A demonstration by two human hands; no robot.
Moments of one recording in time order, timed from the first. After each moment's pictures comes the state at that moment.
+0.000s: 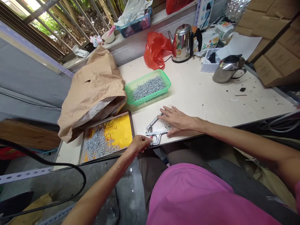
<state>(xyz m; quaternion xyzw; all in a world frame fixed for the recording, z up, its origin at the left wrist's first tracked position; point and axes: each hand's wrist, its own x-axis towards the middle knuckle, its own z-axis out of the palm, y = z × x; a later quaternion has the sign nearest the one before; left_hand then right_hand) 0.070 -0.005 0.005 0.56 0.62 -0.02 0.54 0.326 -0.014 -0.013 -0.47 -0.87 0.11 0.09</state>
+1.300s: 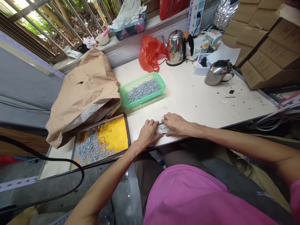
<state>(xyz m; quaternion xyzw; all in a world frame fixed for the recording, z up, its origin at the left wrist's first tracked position) 0.134 0.018 0.002 0.94 0.32 -0.04 0.10 0.325 -0.031 0.005 -0.54 -0.83 0.13 0.02</state>
